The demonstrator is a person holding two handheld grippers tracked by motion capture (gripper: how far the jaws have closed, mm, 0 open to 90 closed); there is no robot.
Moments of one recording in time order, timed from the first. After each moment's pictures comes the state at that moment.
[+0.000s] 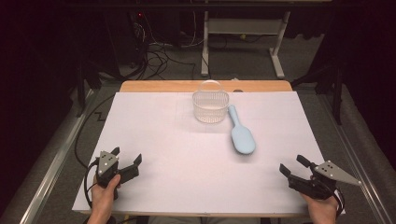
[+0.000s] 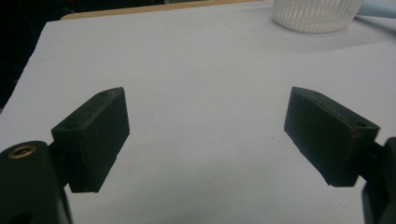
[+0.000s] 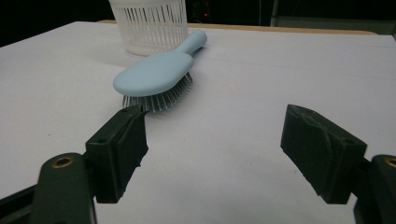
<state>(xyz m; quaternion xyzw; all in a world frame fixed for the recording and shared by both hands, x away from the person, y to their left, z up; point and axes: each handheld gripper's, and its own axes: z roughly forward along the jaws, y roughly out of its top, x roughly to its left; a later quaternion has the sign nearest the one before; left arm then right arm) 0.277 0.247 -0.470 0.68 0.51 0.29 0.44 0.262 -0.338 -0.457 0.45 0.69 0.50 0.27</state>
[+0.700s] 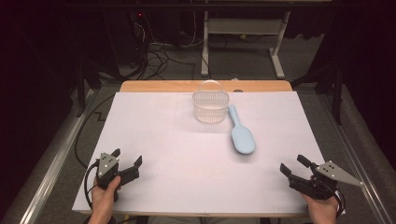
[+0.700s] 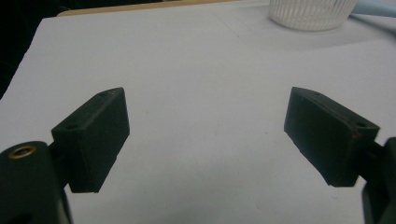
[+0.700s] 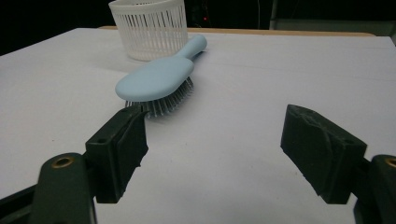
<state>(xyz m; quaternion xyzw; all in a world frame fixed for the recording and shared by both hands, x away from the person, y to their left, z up) 0.273 0.247 -0.472 0.68 0.51 0.29 0.44 0.260 -0.338 -0.455 0.45 0.68 0.51 0.27</state>
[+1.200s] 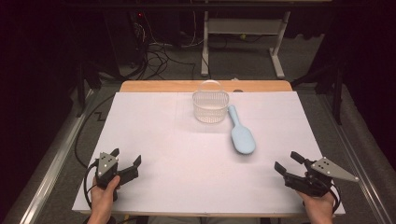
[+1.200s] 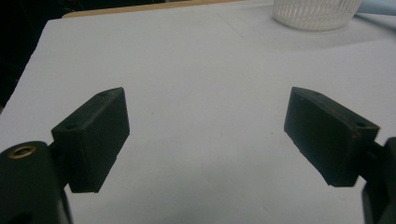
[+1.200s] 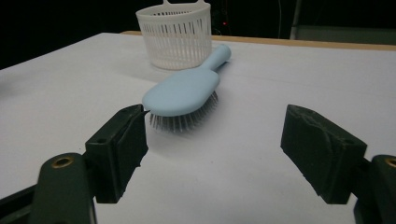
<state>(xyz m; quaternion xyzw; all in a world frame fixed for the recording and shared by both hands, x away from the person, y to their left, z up) 0.274 0.248 -0.472 0.68 0.51 0.29 0.44 0.268 -0.324 -0.446 0.42 0.69 0.53 0.26</state>
